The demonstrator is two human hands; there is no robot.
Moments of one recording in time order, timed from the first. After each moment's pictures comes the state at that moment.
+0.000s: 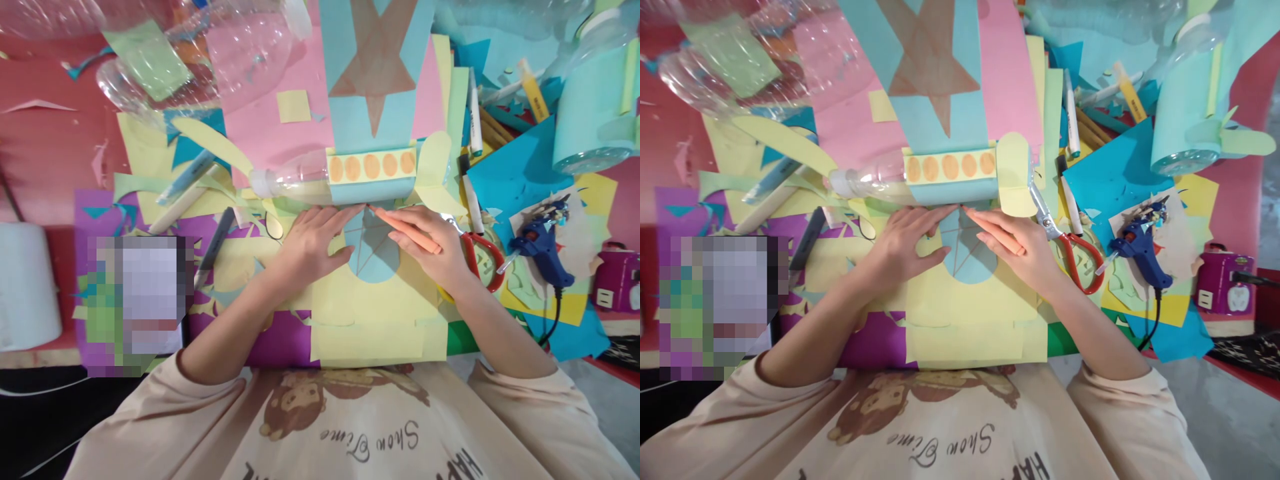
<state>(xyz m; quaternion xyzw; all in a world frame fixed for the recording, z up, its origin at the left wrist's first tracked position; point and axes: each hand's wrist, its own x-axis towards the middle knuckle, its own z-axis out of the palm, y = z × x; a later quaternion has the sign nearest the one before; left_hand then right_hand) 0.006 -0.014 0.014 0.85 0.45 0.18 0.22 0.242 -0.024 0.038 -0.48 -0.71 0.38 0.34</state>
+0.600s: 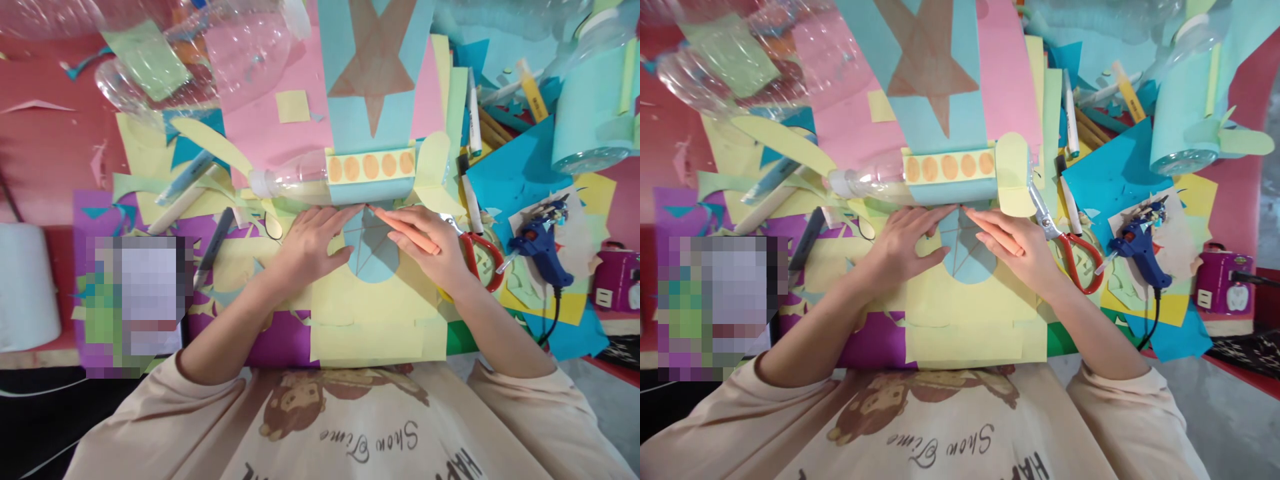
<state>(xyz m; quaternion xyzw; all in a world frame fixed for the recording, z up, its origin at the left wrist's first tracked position) 0.005 -0.014 0.014 0.85 0.45 0.18 0.23 0.241 -0.025 0.039 -0.48 -0.71 0.38 0.33</state>
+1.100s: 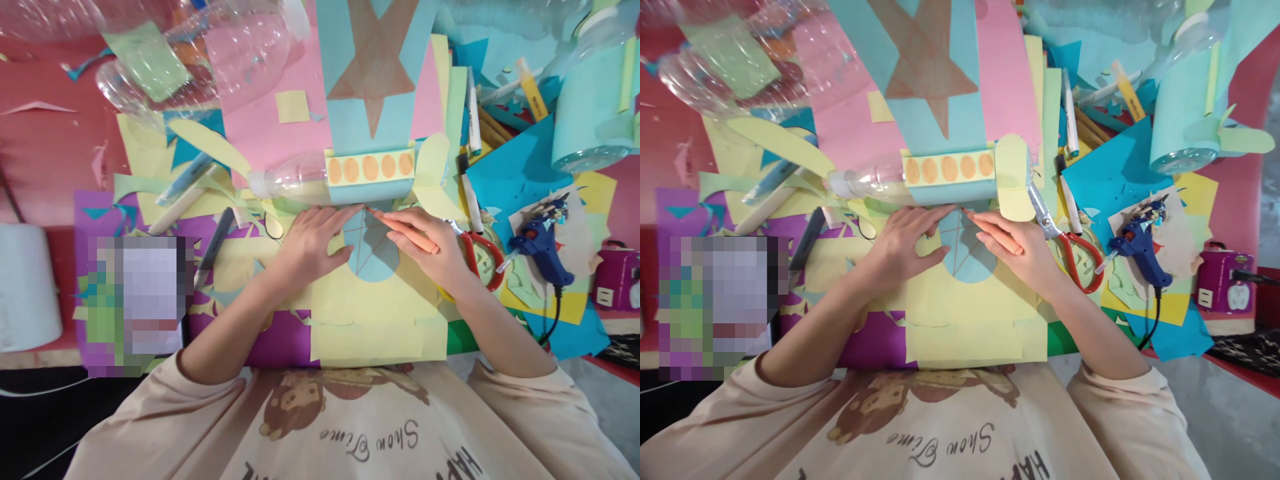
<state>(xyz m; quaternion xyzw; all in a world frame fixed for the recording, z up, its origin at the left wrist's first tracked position) 0.006 -0.014 0.015 0.85 0.45 0.18 0.22 0.241 -0.026 0.041 -0.49 -0.69 0.43 0.31</state>
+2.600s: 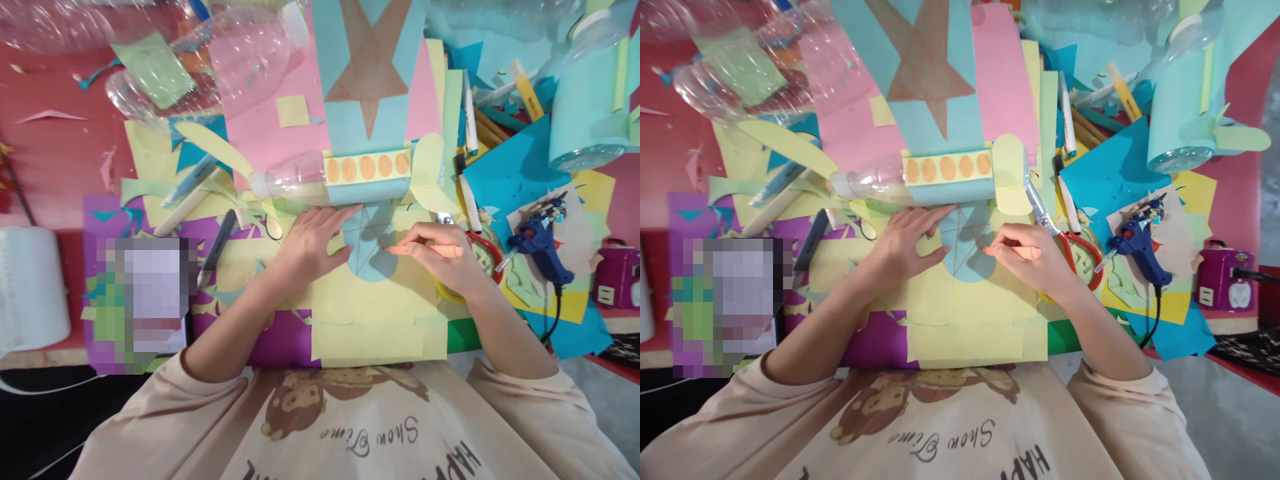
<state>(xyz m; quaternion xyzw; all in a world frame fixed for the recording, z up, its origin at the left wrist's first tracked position) 0.005 -0.013 0.016 0.85 0.44 0.18 0.23 0.251 -0.029 0.063 -0.53 -0.67 0.46 0.22</state>
